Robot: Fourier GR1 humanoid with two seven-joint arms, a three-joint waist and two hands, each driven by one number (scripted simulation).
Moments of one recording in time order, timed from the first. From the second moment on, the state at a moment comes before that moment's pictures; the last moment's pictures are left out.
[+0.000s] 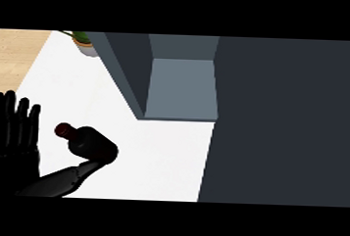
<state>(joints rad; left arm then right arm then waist) 0.12 0.01 -0.12 -2.17 -0.11 0.45 0.31 -0.53 -0.25 -0.01 -2.49 -0.12 -0.12 0.99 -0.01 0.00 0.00</state>
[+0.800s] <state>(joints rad) 0.26 0.00 -0.05 -1.86 0.07 0.36 -0.08 -0.58 -0.25 -0.01 -2.48 -0.11 -0.14 1.01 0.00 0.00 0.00</state>
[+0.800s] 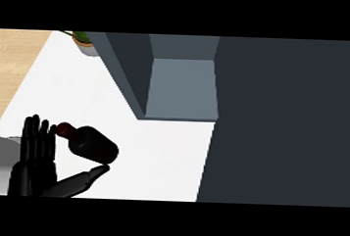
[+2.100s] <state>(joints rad) 0.09 0.01 0.13 -1.19 0.30 0.14 -0.49 -0.66 -0.28 -0.02 -2.48 -0.11 -0.16 1.04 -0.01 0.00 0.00</state>
